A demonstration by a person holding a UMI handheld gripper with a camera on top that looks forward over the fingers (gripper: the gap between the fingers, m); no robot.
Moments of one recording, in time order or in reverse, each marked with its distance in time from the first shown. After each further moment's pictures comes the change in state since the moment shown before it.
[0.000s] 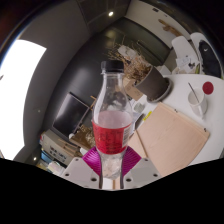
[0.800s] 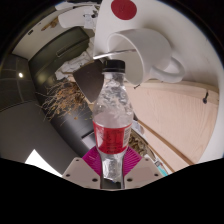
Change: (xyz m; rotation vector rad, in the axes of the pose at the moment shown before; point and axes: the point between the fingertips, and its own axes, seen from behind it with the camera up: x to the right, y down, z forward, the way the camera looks) arm 0.138 -0.096 0.059 -0.099 -0.145 1.154
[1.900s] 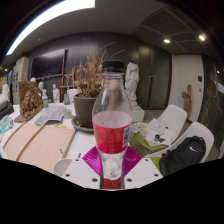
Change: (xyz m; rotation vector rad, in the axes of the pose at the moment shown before) arm -0.102 -0.253 -0.097 0.281 0.595 -2.035
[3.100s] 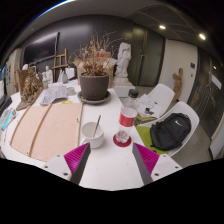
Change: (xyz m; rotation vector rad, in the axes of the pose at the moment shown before) arm -0.059 0.060 -0.166 -0.277 0.117 0.022
